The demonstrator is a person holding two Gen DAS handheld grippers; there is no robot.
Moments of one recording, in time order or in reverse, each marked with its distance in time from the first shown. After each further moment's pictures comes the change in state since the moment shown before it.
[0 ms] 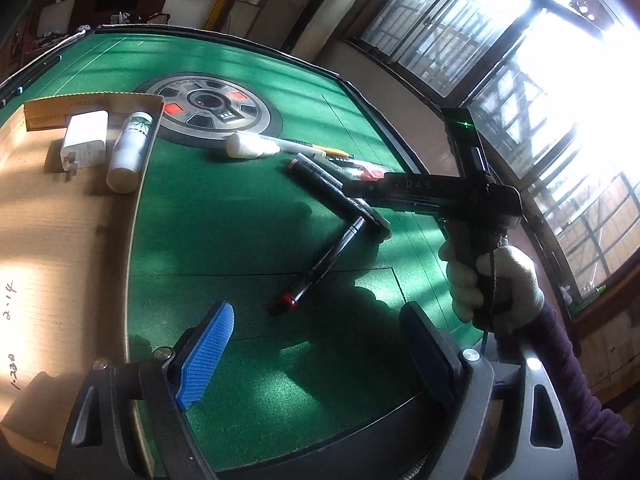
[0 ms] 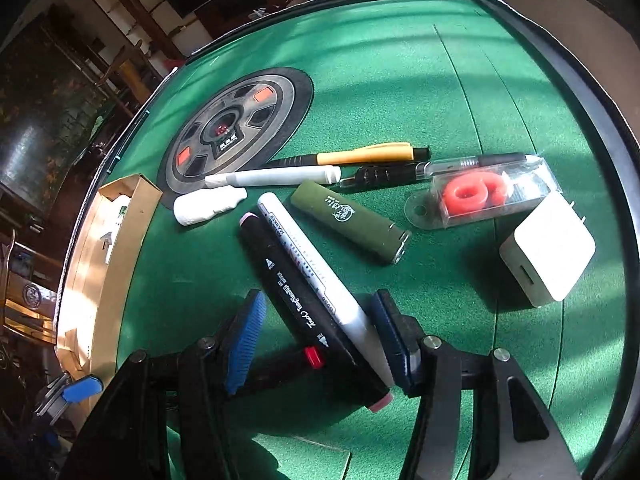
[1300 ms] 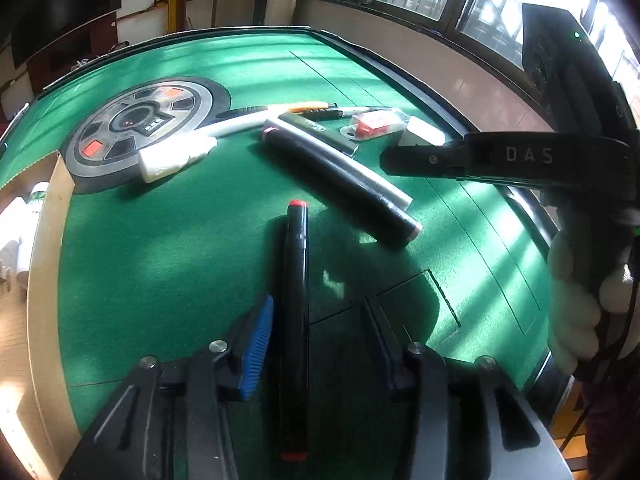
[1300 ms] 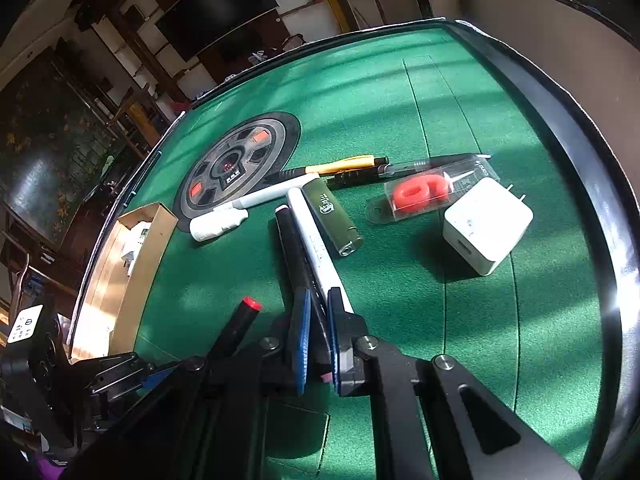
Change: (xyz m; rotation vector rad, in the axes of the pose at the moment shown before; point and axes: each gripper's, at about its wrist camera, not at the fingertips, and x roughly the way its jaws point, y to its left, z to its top) left arm 0.105 -0.055 0.026 0.284 0.119 0.211; right arm -0.037 -0.019 -0.025 0.059 -0.130 0.077
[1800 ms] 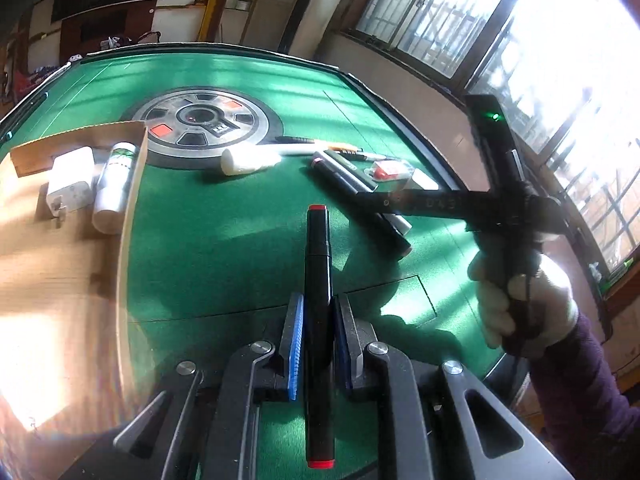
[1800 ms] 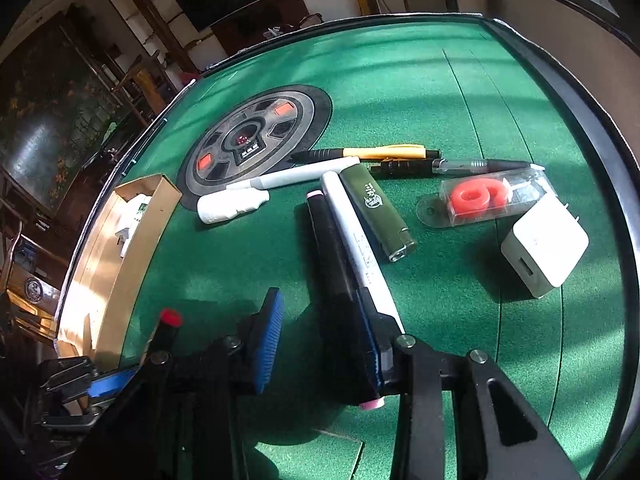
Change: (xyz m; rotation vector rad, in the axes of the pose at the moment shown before) left arm -0.075 0.058 -0.033 -0.196 -0.122 -0.122; right arm 0.038 0.028 0.008 -0.101 0.082 -0.056
